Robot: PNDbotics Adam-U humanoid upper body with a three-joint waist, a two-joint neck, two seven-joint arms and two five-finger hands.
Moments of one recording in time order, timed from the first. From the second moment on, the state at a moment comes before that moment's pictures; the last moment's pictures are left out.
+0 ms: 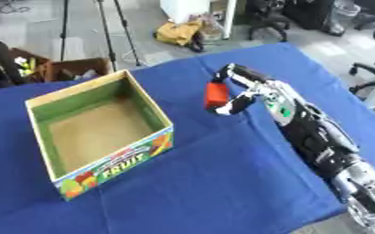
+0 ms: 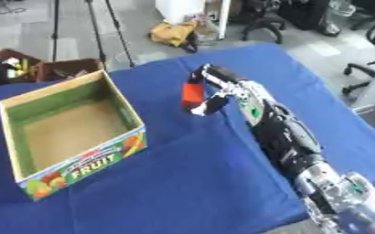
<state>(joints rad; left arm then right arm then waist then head) -0.22 0.17 0.03 -1.82 0.13 -0.10 0.10 -0.73 -0.67 -0.05 -0.95 0.61 -0.52 0.18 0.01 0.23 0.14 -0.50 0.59</state>
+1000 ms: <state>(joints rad) -0.23 0.16 0.02 -1.82 0.14 -0.10 0.09 -0.86 -0.54 0.06 -1.06 0.55 -0.54 0.33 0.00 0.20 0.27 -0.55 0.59</state>
